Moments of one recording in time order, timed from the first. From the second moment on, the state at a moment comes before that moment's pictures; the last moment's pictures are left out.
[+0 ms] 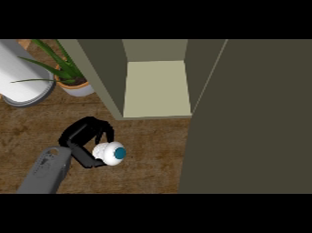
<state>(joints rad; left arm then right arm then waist) -0.40 0.18 0.05 -0.72 -0.12 -0.83 -0.57 0.10 -0.19 0.50 -2.47 0.05 -0.16 0.35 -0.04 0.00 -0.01</state>
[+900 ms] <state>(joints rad) -0.29 0.01 -0.04 -0.92 0.10 0.00 -0.72 0.13 -0.21 0.51 -2.48 0.05 -0.20 0.36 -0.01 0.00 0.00</state>
